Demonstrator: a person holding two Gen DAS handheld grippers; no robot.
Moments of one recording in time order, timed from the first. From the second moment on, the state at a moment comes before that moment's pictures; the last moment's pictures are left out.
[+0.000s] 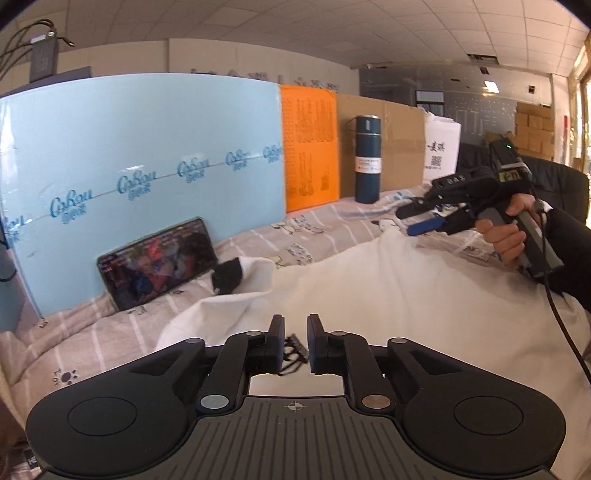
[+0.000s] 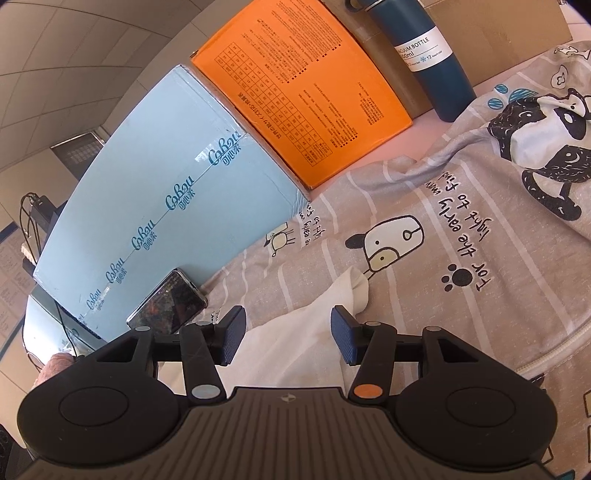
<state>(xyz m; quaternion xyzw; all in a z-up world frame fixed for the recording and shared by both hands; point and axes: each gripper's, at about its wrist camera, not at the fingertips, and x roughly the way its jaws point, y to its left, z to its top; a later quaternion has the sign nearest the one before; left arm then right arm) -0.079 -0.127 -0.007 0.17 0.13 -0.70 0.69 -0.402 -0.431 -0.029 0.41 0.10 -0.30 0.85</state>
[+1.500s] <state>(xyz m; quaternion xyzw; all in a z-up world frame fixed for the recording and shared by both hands) -0.041 -0.130 -0.035 0.16 0.23 -0.64 0.71 -0.252 -0.342 -0.009 0.38 0.19 -0.06 0.90</state>
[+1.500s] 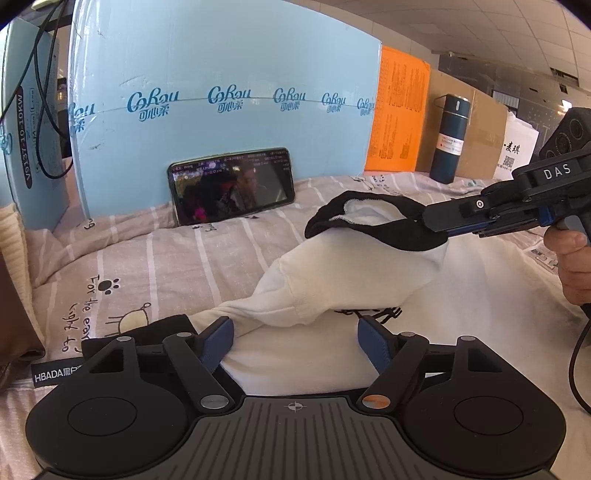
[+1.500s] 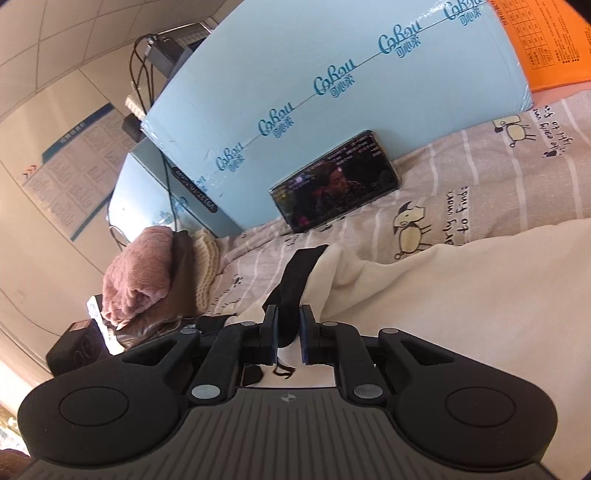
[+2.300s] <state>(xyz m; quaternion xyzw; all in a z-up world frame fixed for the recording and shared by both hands) -0.049 -0.137 -0.010 0.06 0.28 -0.69 0.66 -0.304 -0.273 -0.009 0.31 0.26 0.02 0.91</state>
